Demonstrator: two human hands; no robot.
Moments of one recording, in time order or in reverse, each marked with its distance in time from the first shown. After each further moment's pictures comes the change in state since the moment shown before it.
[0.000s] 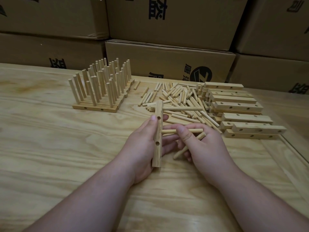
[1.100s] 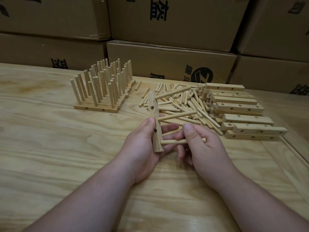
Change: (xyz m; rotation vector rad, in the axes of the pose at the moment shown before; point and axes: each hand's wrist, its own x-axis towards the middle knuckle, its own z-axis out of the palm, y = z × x) left_hand -0.001 0.006 0.000 -0.176 -0.026 -0.038; right_hand -0.006 -0.004 0.005 0.184 -0.178 -0.077
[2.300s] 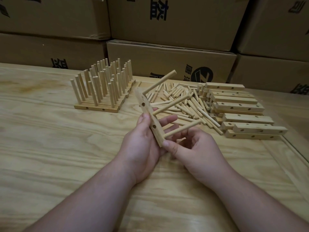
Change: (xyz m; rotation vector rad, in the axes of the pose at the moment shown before) left_hand 0.002 -0.003 -0.004 0.013 -0.077 0.066; right_hand 0.004 0.014 0.000 -0.300 0.066 0.084
